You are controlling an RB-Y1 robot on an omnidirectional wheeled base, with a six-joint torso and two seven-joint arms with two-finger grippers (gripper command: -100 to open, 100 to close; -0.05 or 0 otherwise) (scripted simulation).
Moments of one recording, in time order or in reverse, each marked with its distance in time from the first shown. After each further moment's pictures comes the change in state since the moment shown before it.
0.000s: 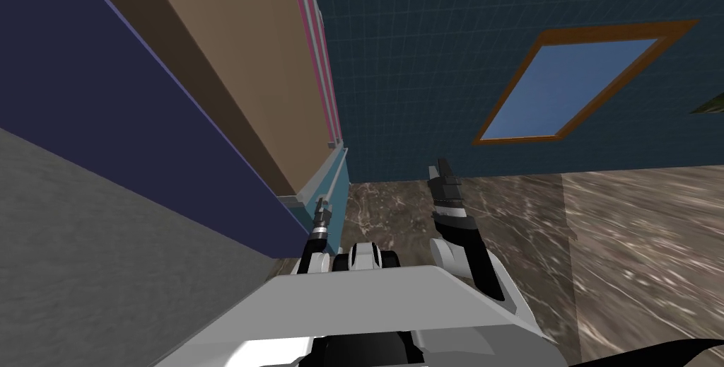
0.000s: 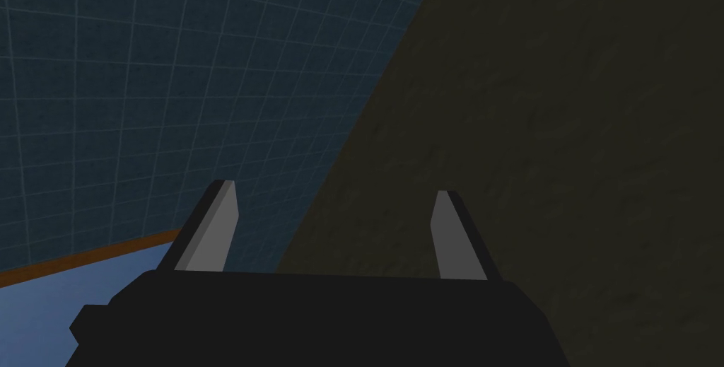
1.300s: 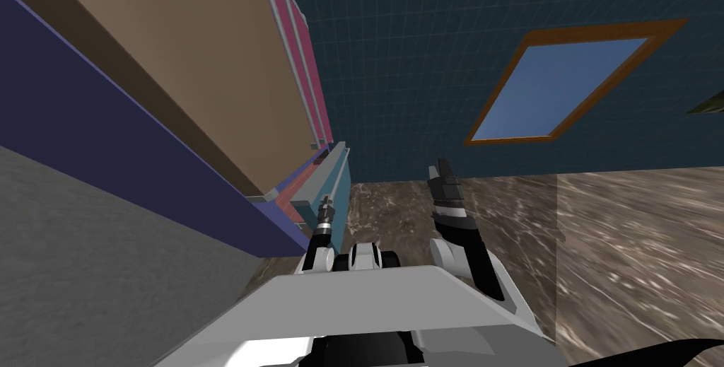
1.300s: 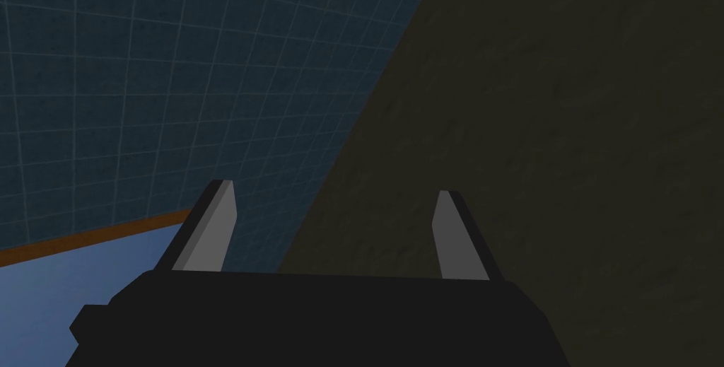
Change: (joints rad) left arm -0.035 -0.044 -0.005 0.003 -0.013 0.021 -0.033; right arm 0.000 0.000 0.000 0.000 0.000 0.000 0.000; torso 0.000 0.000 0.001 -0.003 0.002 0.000
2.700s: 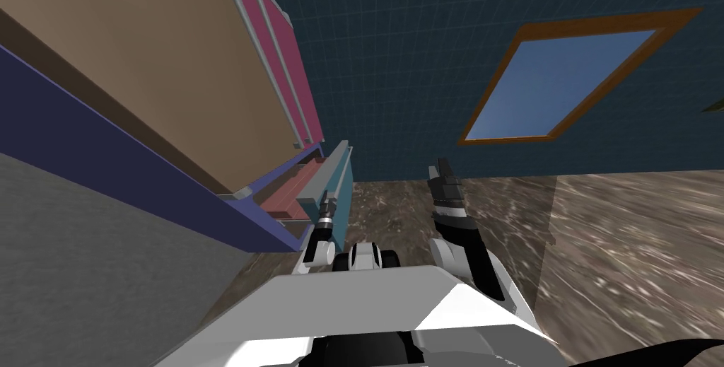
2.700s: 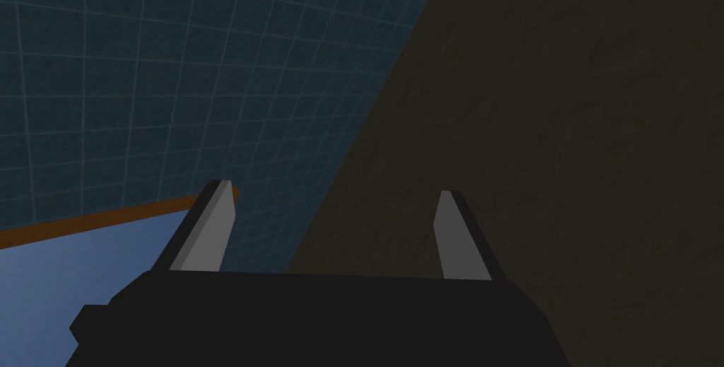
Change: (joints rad) left arm -0.017 -0.010 -0.010 -0.084 0.007 0.102 -0.022; right arm 0.000 -0.001 -0.001 0.000 0.000 0.000 0.000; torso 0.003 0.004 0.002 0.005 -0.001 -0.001
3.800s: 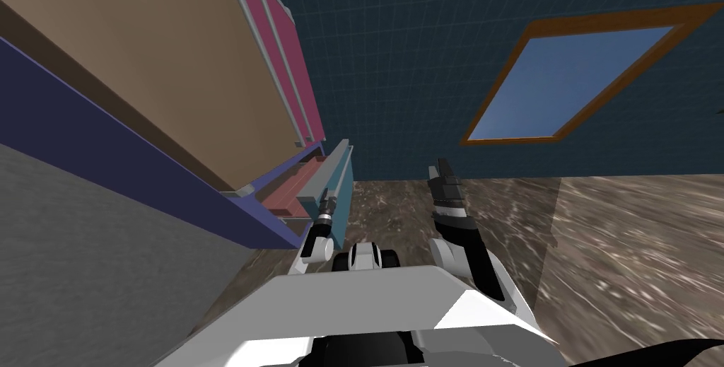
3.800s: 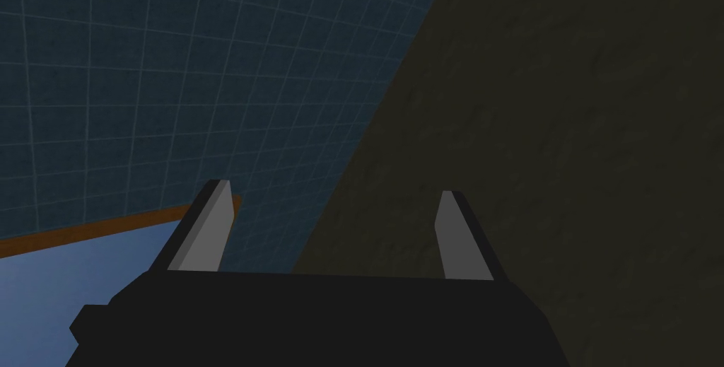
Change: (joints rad) left arm 0.003 0.003 0.004 -0.094 0.006 0.154 -0.012; right arm 0.000 0.000 0.000 0.000 0.000 0.000 0.000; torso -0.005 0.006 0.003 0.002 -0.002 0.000
